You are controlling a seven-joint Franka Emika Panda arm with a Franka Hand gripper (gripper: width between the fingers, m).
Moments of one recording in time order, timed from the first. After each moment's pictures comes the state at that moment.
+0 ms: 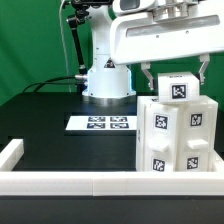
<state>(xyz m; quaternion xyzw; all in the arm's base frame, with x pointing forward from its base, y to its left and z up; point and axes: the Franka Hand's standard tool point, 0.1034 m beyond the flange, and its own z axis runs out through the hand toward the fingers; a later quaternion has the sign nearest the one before) 0.595 0.079 0.154 -0.98 0.14 -0.09 0.07</state>
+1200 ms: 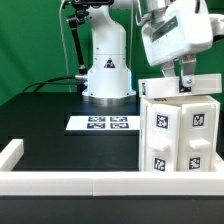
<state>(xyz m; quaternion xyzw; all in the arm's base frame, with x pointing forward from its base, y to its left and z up) 0.592 0.085 0.152 -0.74 0.66 -0.04 0.14</state>
